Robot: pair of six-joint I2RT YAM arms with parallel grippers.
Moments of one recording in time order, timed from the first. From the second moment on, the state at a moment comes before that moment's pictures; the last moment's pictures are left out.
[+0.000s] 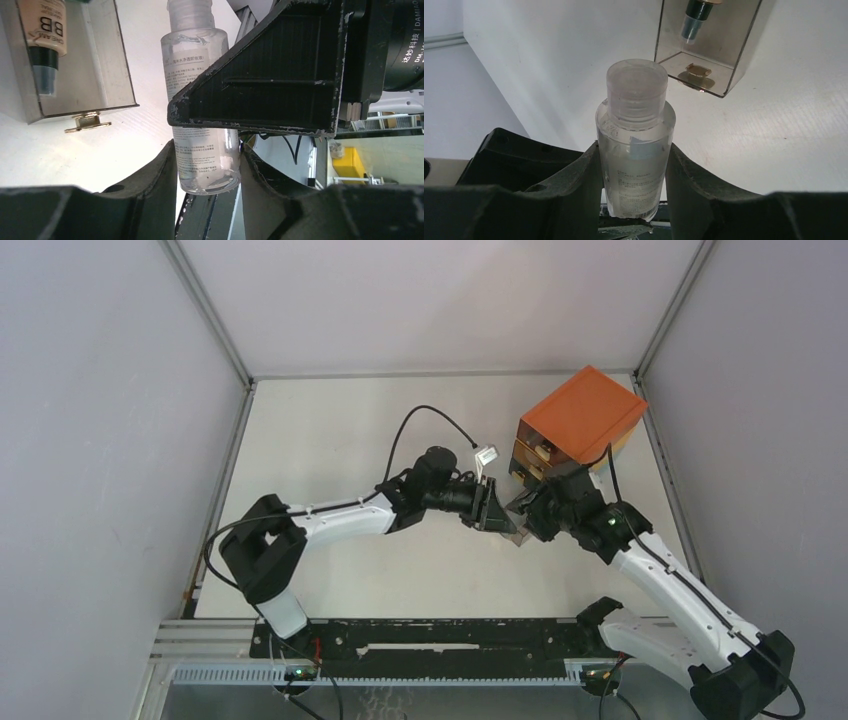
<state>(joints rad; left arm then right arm) -0.91 1.68 1.05 0.24 0.62 -0.69 0.55 0.91 0.83 -0.80 0.10 1.33</state>
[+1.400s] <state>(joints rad) -0.91 2.03 1.49 -0.16 0.42 -0.74 0.45 0.59 1.01 -1.06 0.39 1.19</state>
